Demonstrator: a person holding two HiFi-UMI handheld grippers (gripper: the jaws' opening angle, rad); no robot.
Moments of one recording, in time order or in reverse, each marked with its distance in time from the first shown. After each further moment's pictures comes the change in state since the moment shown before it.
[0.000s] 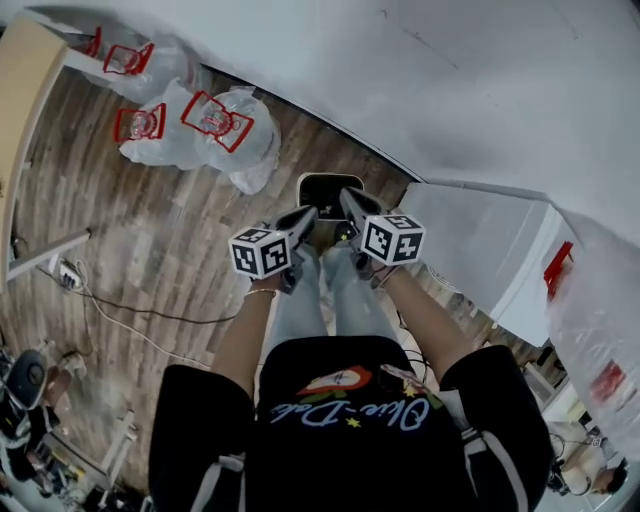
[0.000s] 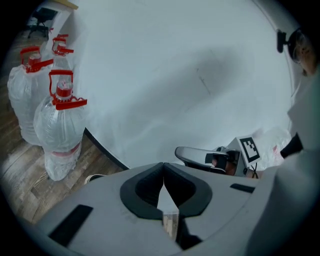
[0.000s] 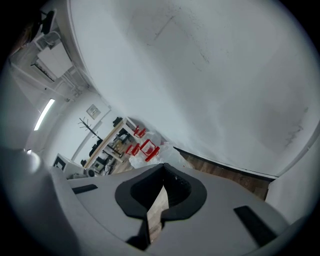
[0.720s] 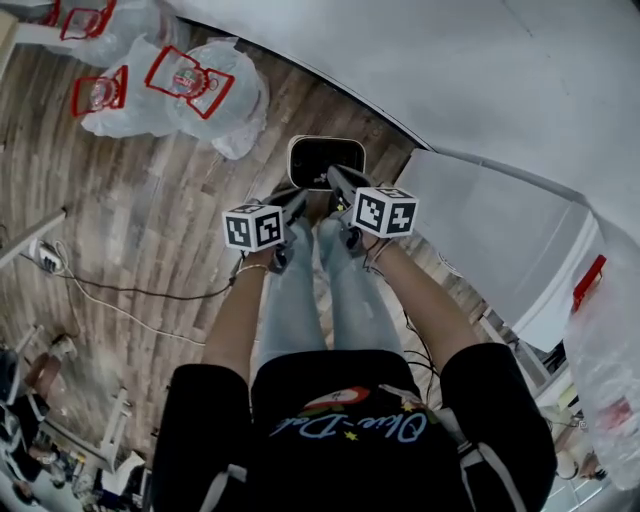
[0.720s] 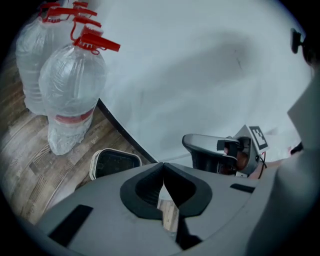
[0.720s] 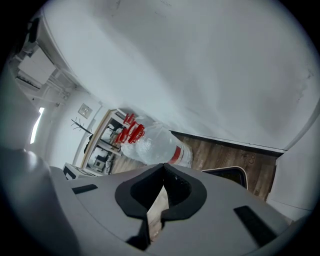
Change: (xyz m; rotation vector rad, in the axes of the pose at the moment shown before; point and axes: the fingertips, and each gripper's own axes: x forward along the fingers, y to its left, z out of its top) left arm 0.053 0.103 -0.086 -0.141 0.158 0.056; right arm 0.075 -0.057 -0.082 0.127 0.143 -0.006
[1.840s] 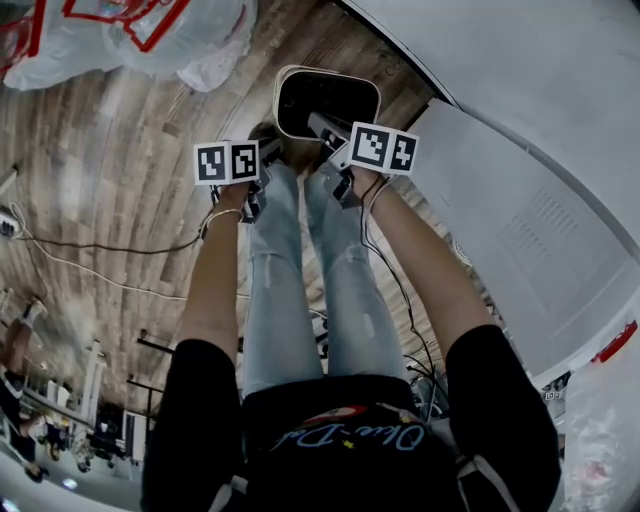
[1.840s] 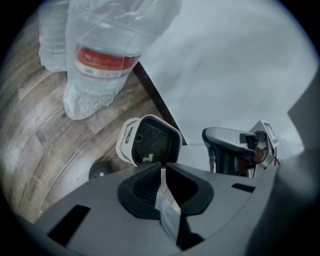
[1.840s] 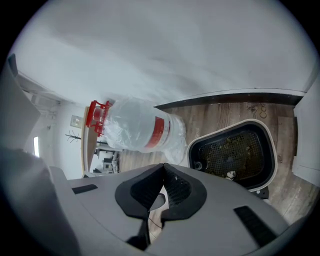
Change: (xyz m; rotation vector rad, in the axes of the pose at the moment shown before) left arm 0.070 0.166 -0.073 -0.234 0.230 0.144; right arm 0.127 -0.085 -0.086 0.249 0.214 0.041
